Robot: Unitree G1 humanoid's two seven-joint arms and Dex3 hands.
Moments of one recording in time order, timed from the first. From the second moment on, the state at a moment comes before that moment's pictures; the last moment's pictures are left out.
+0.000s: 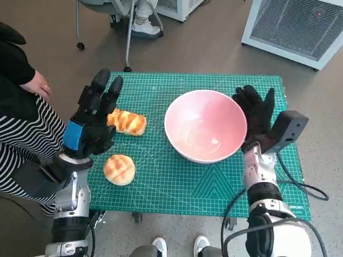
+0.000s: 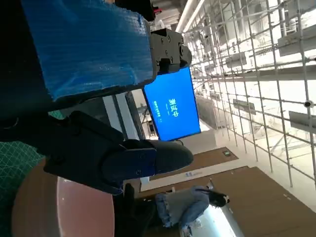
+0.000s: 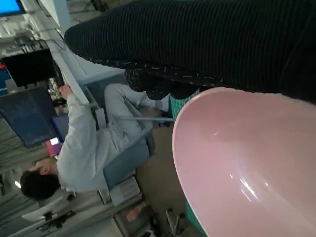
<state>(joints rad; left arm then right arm) -0.36 0.23 0.21 0.29 -0.36 -0.46 -0.53 -0.92 -0.08 -0.45 1.31 0.20 -0.35 0.17</state>
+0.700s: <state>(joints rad) -0.37 0.21 0.19 0.30 -0.35 -0.46 -0.51 -0.93 -0.10 -0.43 1.28 0.20 -0.41 0.25</state>
